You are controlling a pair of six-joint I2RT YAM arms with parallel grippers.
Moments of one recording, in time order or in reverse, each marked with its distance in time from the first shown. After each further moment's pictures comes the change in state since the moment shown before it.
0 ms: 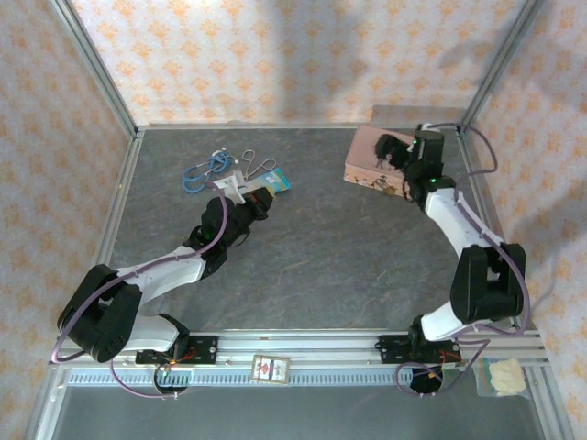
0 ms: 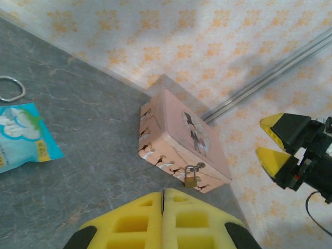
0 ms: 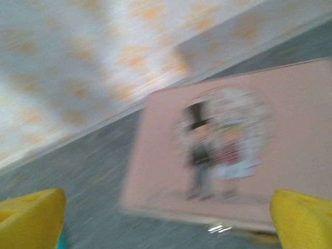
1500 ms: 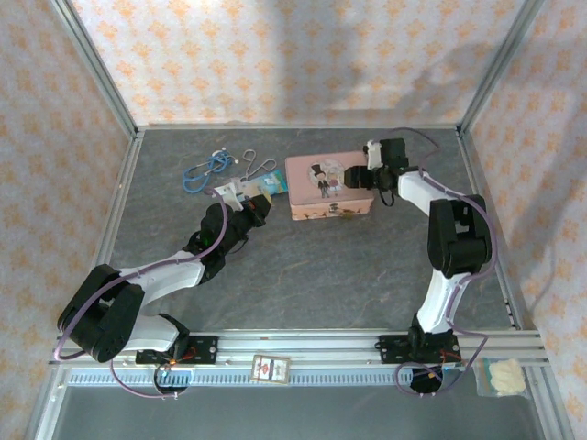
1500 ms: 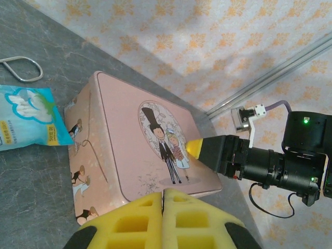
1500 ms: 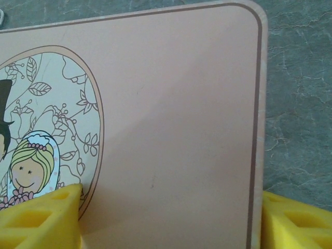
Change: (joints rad) left arm 0.007 0.000 -0.062 0.035 0.009 -0.024; right arm 0.104 0.354 0.148 -0.177 -0.319 -0.389
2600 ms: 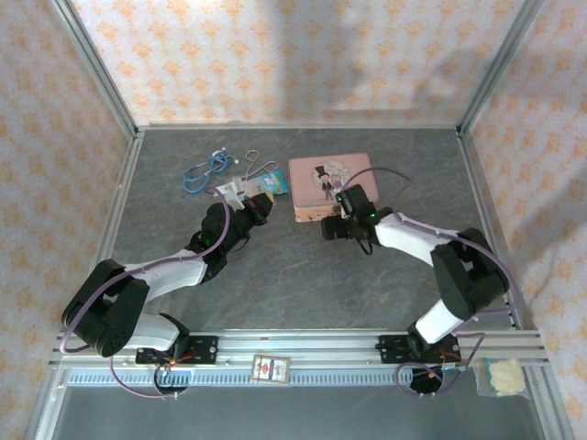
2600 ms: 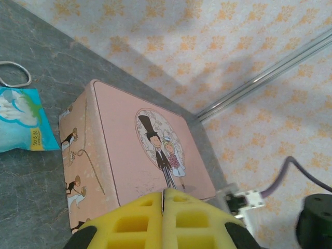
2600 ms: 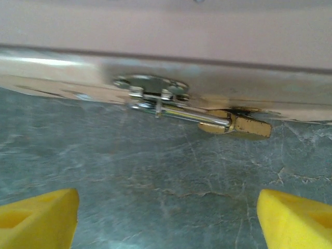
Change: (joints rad) left arm 0.000 0.035 0.002 0.068 0.019 -0.026; right arm 0.377 -0.275 -0.382 -0.057 0.372 0.190
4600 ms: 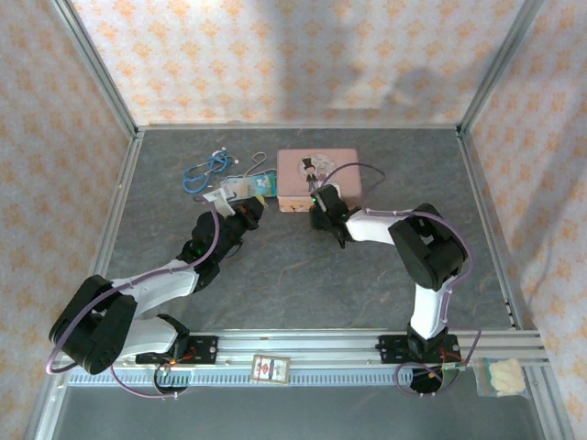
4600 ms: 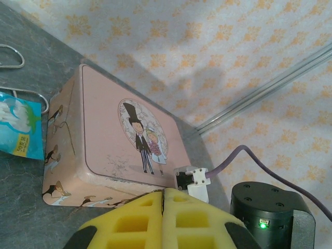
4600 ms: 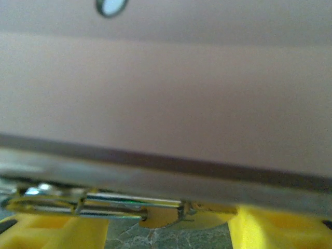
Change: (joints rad) left arm 0.006 -0.114 -0.087 0.014 -0.047 -0.008; right arm 0.086 0.267 0.117 0.263 0.200 0.108
